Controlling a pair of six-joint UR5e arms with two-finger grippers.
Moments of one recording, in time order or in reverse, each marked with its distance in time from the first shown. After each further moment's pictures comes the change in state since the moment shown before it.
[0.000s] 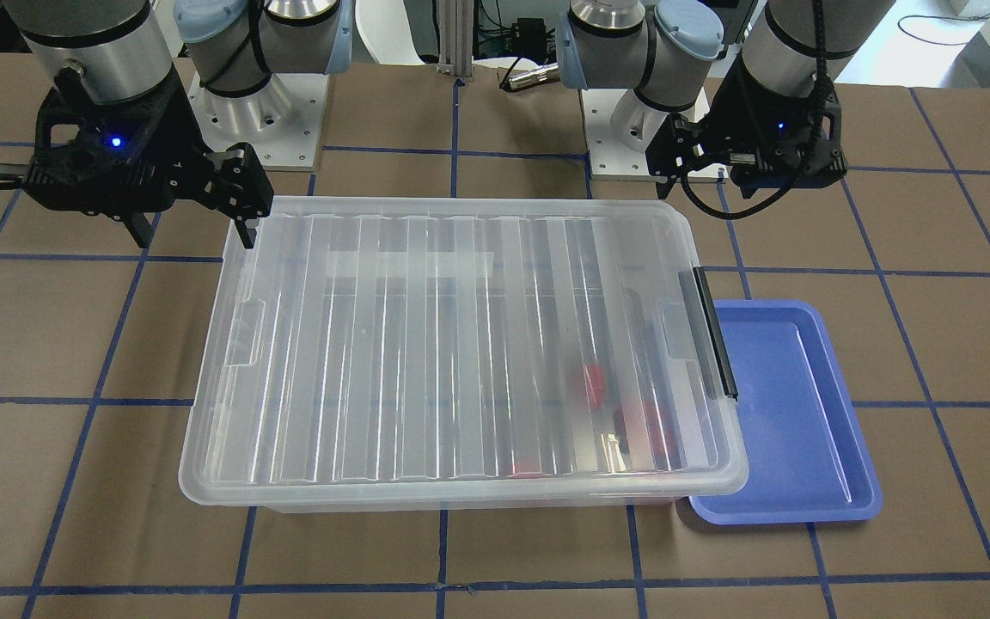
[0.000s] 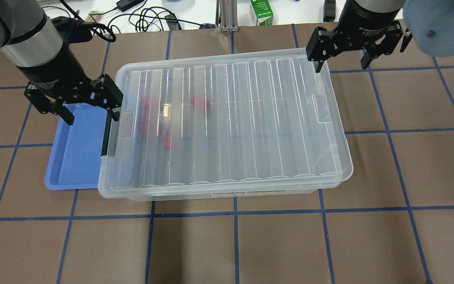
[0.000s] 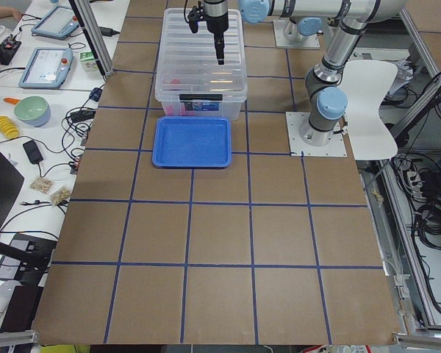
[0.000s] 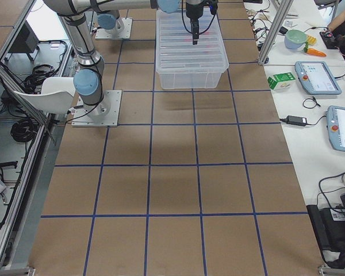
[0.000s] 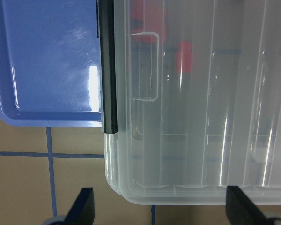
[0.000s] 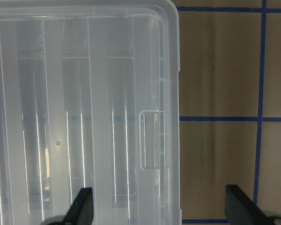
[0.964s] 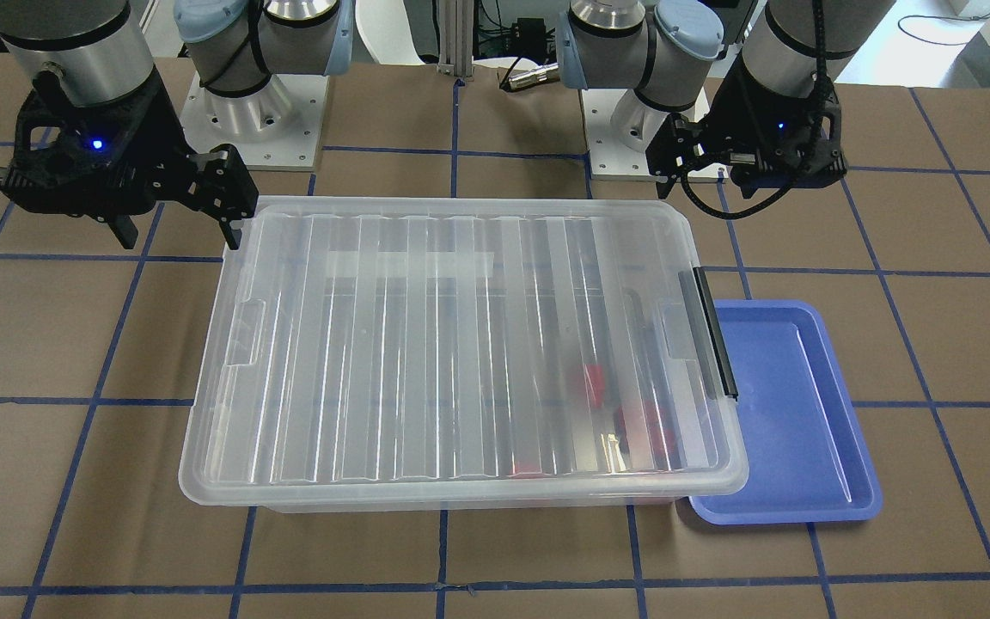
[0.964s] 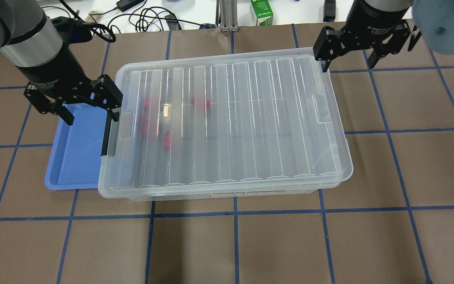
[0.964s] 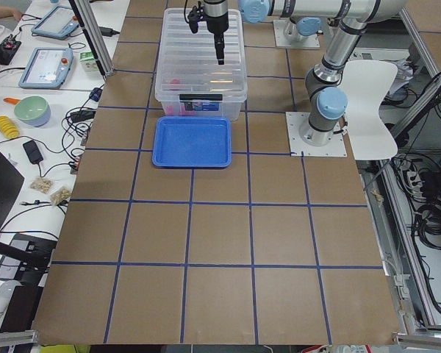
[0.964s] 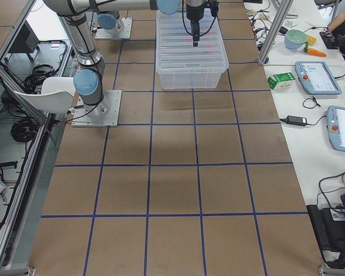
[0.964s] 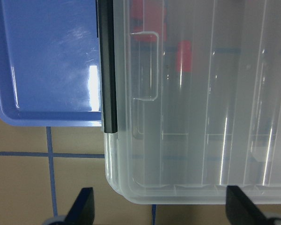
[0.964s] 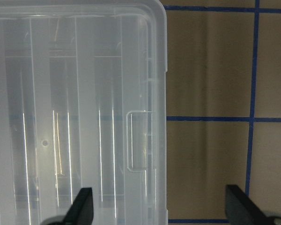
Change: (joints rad) left arm 0.000 0.001 0.000 -0.002 0.001 0.002; right arm -0.050 -0.006 0.003 0.007 0.003 -0.058
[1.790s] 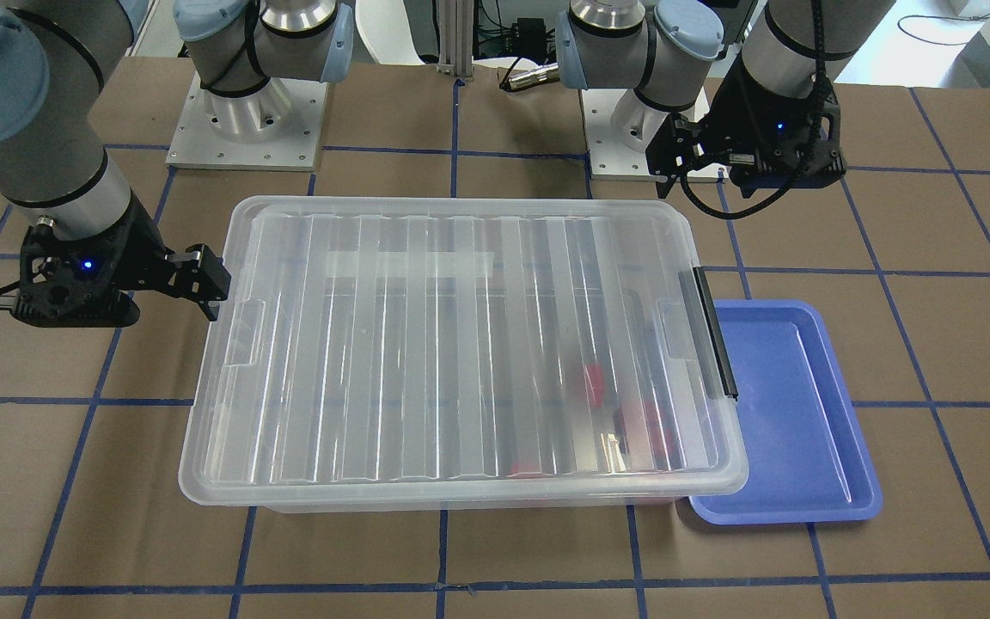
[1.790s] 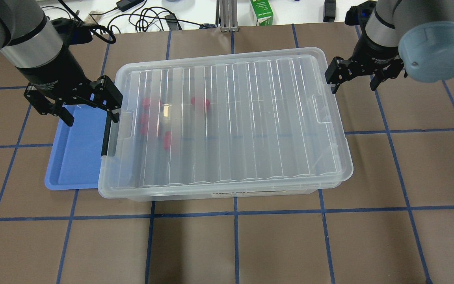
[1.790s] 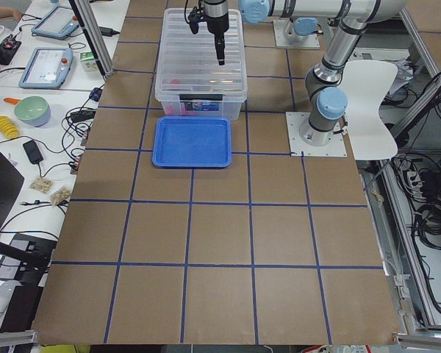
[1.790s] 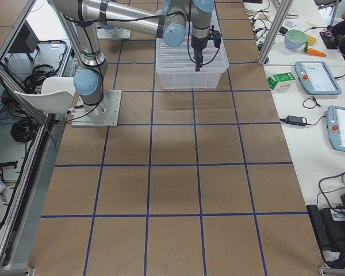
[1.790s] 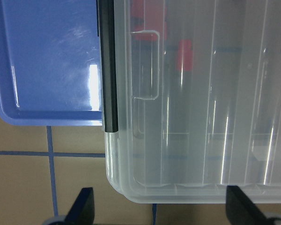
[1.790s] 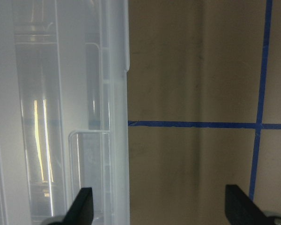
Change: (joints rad) left arm 0.001 0.001 -0.004 -0.003 0.000 0.001; right arm -0.075 0.093 0.176 -0.196 0.012 -0.079
